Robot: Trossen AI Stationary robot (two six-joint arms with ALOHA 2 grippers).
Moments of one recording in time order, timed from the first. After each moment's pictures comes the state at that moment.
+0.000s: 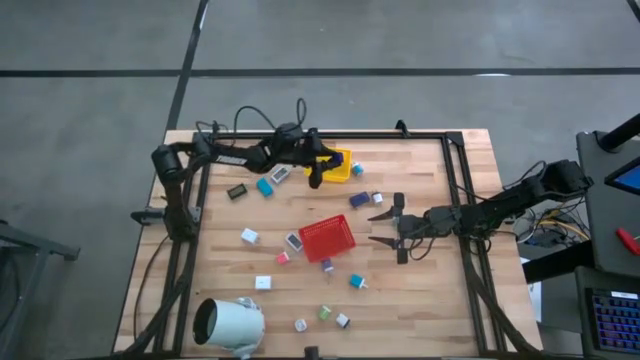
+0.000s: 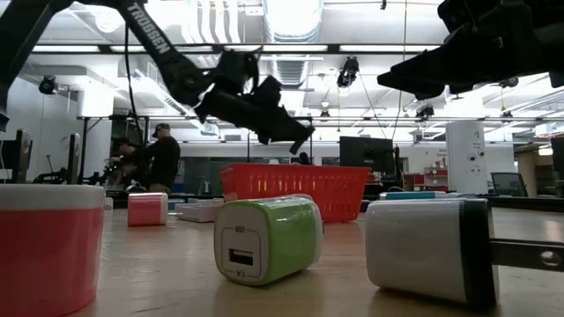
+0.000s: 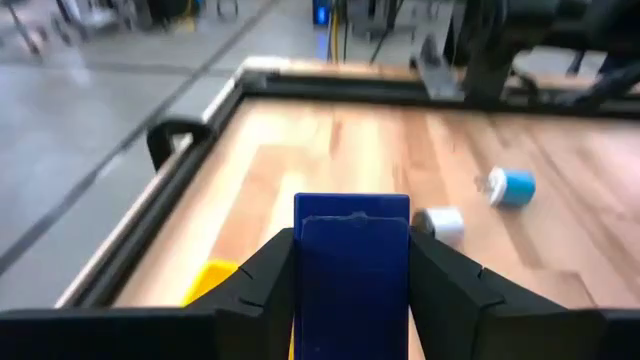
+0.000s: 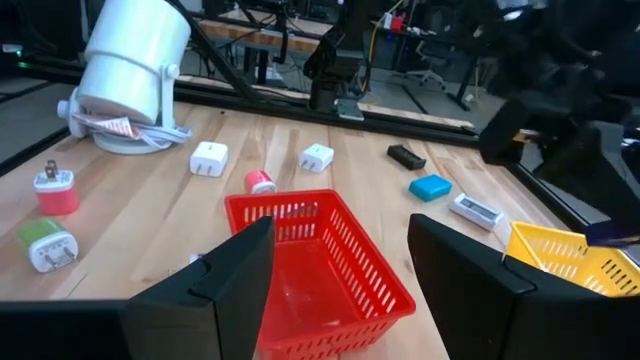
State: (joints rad) left arm 0.51 1.89 1.04 0.47 0.42 0.16; right arm 0.24 1.13 0.25 0.73 0.26 -0.09
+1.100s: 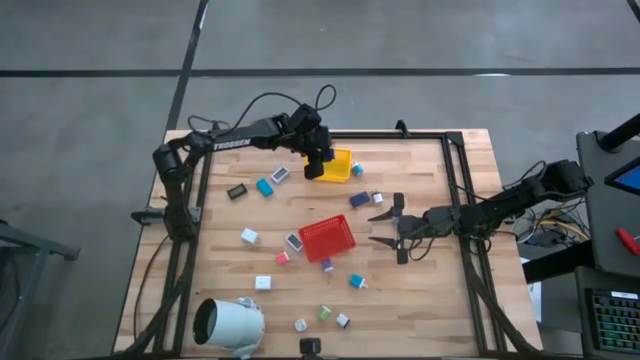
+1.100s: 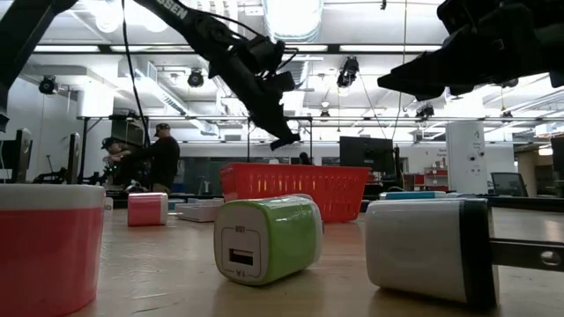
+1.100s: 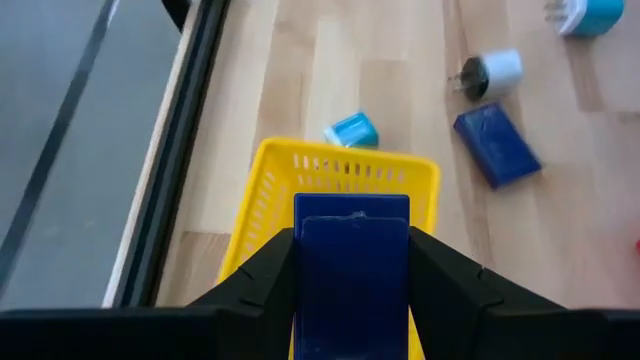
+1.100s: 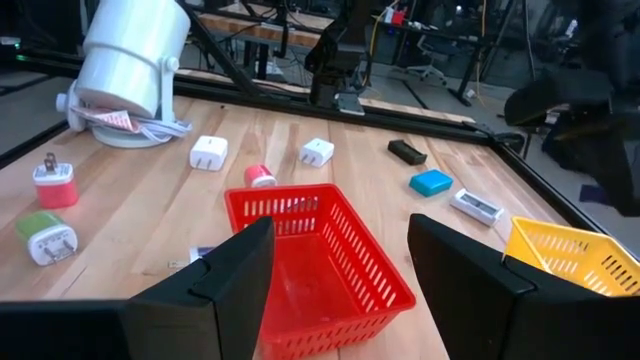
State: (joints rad) left arm 0.51 1.91 1.48 -0.46 0.20 0.41; right arm 0.24 1.13 0.25 0.71 0.26 -0.09
